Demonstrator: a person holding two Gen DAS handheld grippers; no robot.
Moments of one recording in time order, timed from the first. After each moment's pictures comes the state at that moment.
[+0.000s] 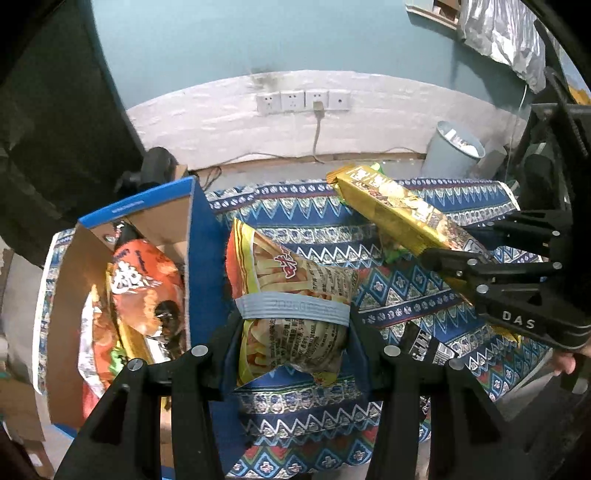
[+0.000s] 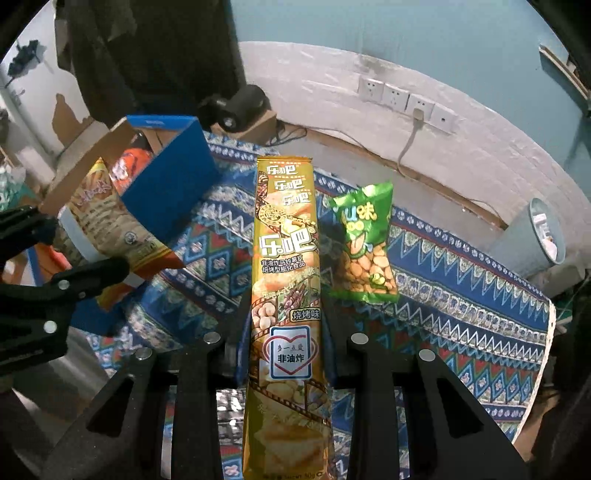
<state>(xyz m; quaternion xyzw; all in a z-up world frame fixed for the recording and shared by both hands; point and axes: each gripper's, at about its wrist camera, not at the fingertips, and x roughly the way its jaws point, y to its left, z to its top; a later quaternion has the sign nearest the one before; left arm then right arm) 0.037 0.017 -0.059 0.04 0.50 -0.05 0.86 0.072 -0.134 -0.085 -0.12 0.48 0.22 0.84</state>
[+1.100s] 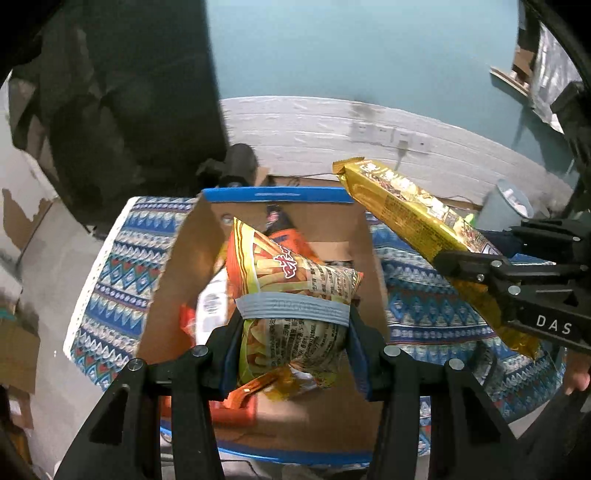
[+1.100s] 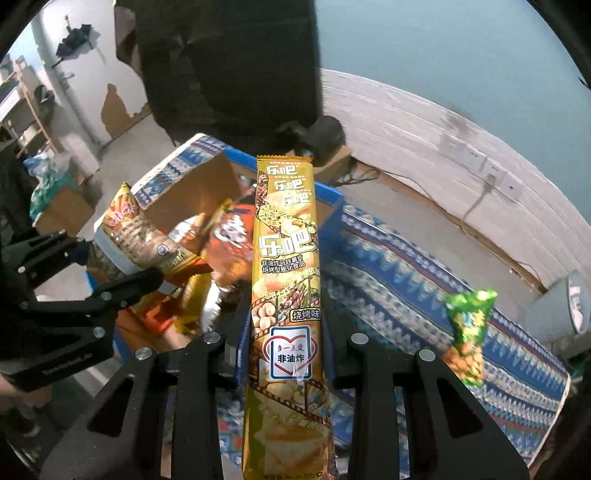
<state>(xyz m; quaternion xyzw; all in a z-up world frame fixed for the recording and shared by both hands) 0.006 0.166 -0.036 -0.02 0.46 0.06 0.89 0.071 0.024 -0.046 -0.14 0.45 0.31 0.83</state>
